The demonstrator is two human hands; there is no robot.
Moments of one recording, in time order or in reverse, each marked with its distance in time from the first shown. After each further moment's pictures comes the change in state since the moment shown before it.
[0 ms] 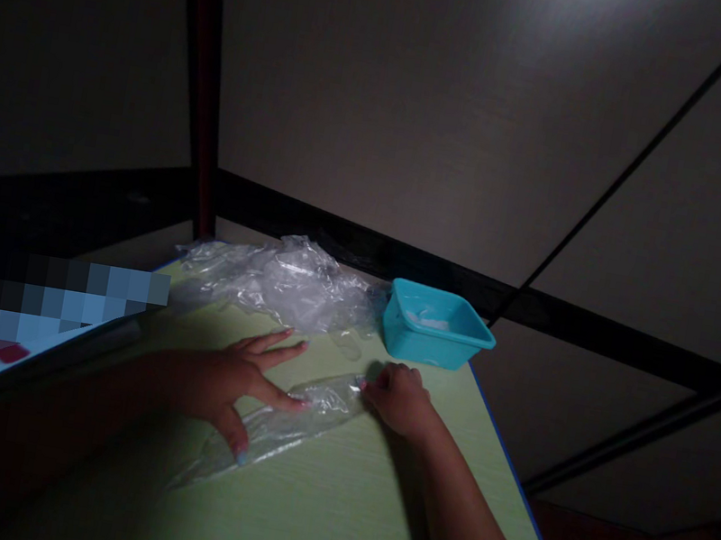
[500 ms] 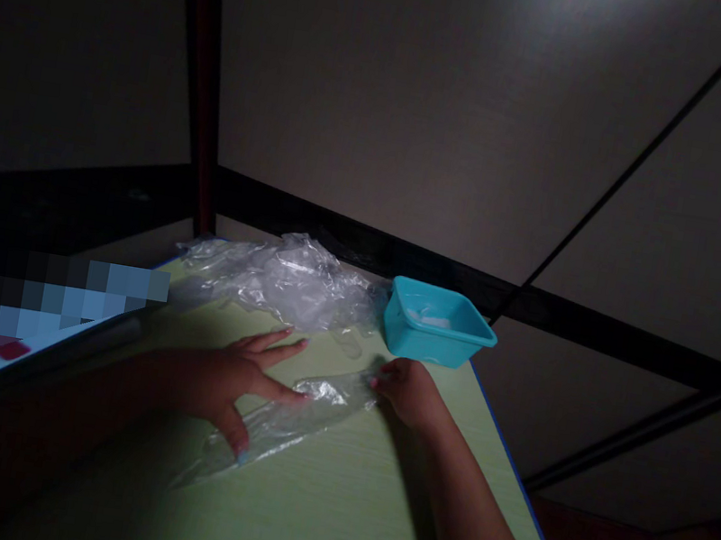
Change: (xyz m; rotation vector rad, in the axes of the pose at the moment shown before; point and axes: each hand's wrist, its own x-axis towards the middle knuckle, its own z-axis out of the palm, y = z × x) left_hand 0.000 0.005 -0.002 -0.004 -0.011 -0.018; right_hand 0.009 0.017 0.002 0.328 -0.012 0.033
